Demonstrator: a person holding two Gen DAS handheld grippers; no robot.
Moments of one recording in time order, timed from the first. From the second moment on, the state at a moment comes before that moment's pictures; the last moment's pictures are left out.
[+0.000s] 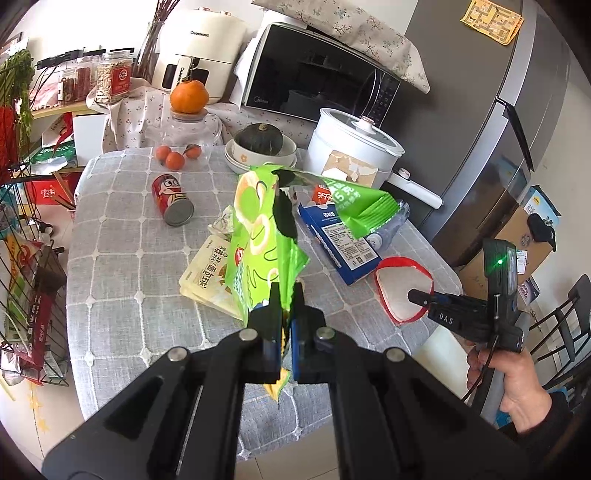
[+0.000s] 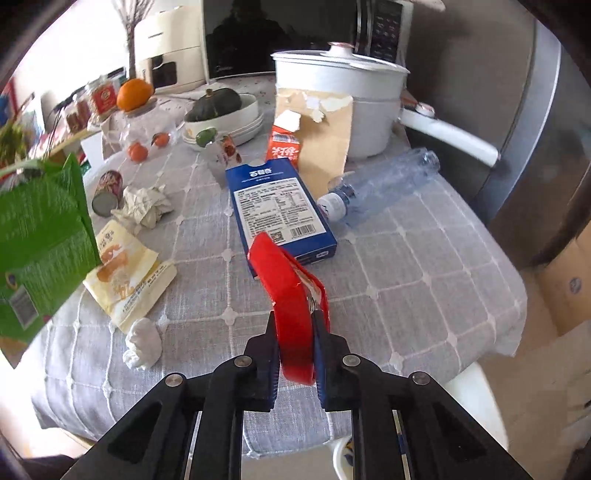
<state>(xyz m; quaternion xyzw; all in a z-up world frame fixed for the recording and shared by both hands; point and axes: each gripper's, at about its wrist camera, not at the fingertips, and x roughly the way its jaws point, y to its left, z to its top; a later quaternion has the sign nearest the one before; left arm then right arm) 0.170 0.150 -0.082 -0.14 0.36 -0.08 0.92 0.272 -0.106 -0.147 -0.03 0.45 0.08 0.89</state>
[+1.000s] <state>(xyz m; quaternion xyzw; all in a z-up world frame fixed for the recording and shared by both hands) 0.169 0.001 -0.087 -0.13 0.40 -0.28 0.86 0.203 -0.305 -0.104 0.20 0.45 0.07 0.87</state>
